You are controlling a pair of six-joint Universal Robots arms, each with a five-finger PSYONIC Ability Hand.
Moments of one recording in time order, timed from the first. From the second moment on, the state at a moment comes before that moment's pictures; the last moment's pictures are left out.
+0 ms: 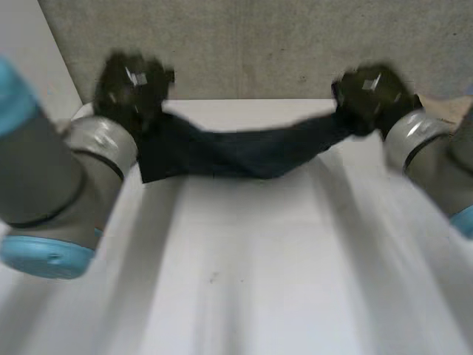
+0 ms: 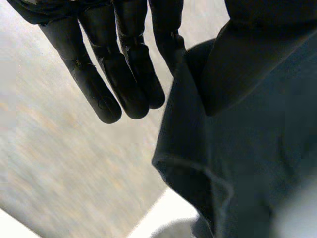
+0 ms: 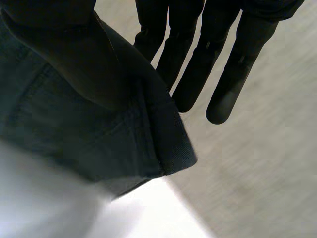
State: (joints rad) left arm 4.15 -1.79 -1.39 3.31 -1.71 3.66; right arm 1.89 -1.24 1.30 -0.09 1.34 2.67; left_hand 1.18 1.20 1.19 1.20 0.98; right_hand 1.14 1.18 1.19 1.20 1.00
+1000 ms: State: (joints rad) left arm 4.24 -1.91 -1.48 3.08 -1.51 3.56; right arm 1.90 -1.08 1.17 0.37 1.33 2.72; left_hand 0.30 0.30 0.29 0.30 0.13; right_hand 0.43 0.42 0.43 0.43 0.26
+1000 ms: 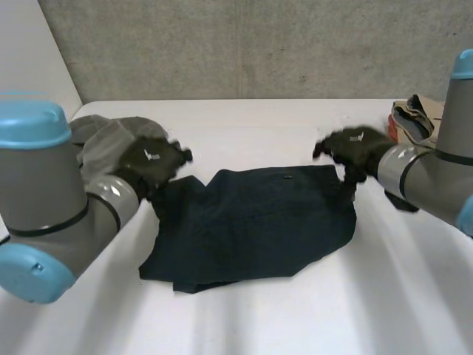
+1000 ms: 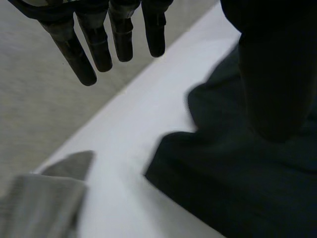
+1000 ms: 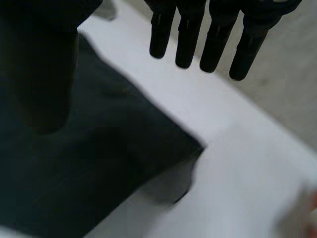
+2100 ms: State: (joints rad) left arm 4.24 -1.49 -0.97 2.77 -1.45 3.50; right arm 1.86 -1.50 0.92 0.35 1.32 2.71; left_hand 1.16 1.20 1.19 1.20 0.99; right_hand 1.14 1.17 1.19 1.19 1.00
